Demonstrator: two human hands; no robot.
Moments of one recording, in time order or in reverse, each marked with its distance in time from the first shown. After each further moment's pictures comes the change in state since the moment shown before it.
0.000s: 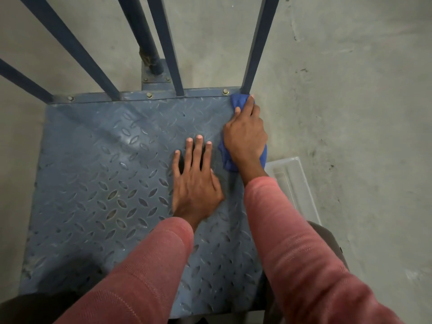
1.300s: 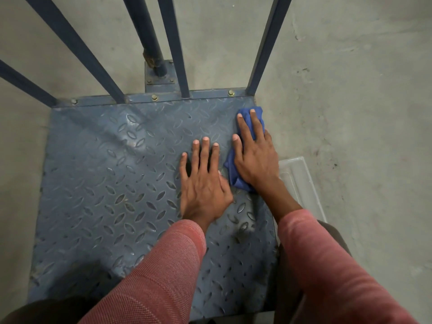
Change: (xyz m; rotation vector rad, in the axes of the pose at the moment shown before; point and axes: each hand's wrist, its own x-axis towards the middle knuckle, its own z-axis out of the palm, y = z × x) left_hand -0.001 0.000 0.000 -0.023 -0.024 0.001; right_hand -0.037 0.049 -0.010 0.019 -0.033 -0.451
